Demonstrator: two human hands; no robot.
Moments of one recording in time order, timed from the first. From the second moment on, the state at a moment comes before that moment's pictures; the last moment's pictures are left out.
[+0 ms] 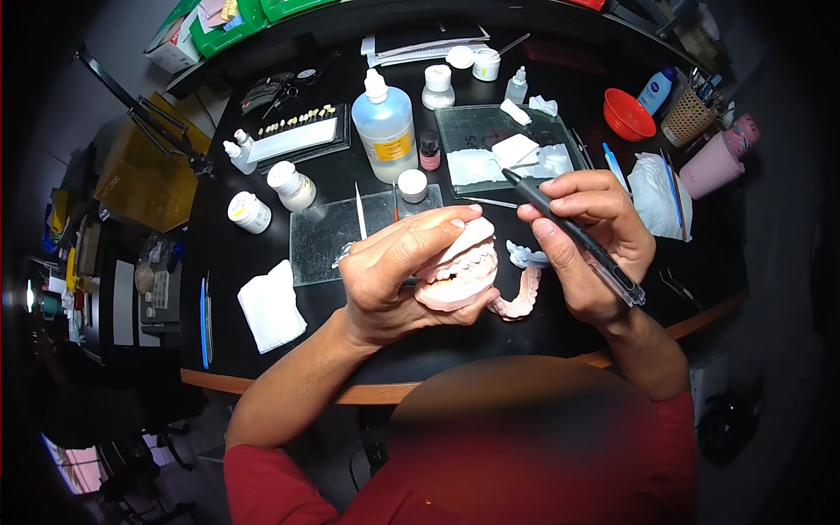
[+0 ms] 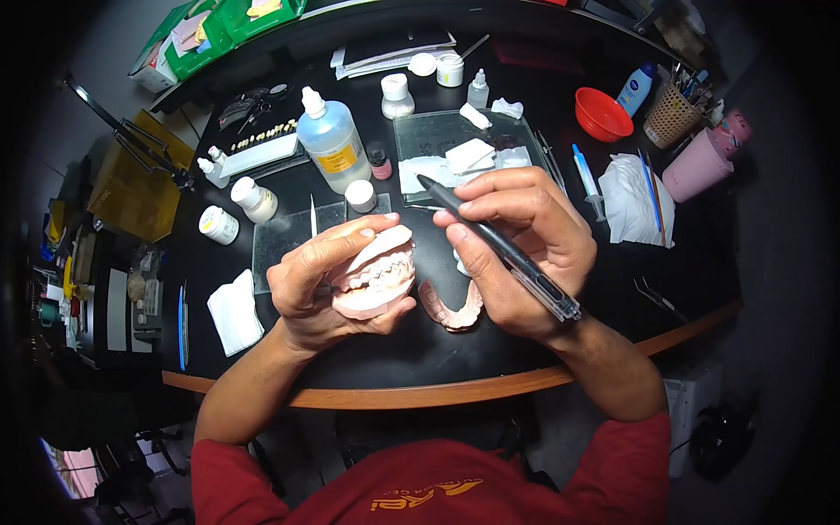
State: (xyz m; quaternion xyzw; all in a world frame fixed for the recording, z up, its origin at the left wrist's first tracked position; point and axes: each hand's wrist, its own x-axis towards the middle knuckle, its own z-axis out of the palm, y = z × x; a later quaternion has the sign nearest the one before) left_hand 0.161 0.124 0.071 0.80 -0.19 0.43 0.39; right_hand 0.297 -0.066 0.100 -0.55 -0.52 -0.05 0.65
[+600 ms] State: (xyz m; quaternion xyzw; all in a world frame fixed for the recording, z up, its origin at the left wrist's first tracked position) left_hand 0.161 0.121 0.074 0.80 -0.20 0.42 0.38; right_hand 0.291 -0.073 0.102 -0.48 -0.56 0.05 0.67
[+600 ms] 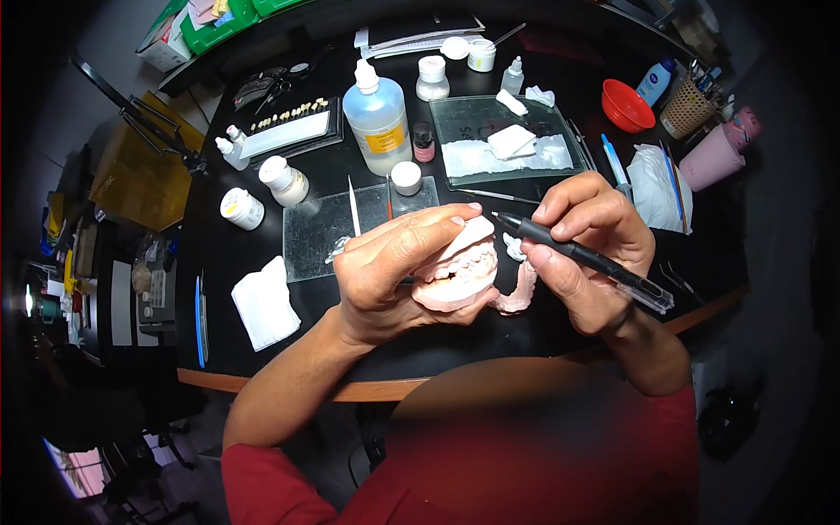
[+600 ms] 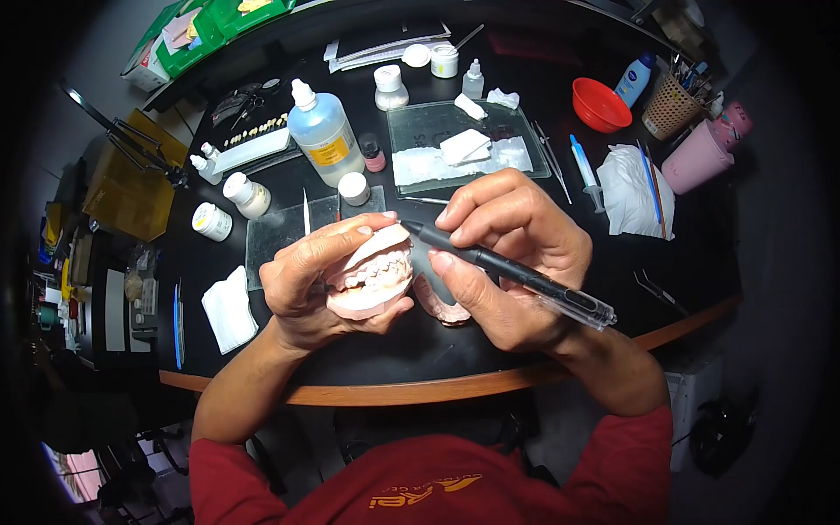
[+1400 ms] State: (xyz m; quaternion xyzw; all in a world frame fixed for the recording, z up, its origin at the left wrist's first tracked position) left_hand 0.161 0.111 0.075 0.83 -0.19 0.35 0.39; right_hand 0.280 -0.071 0.104 -0.52 -0.60 0.03 0.61
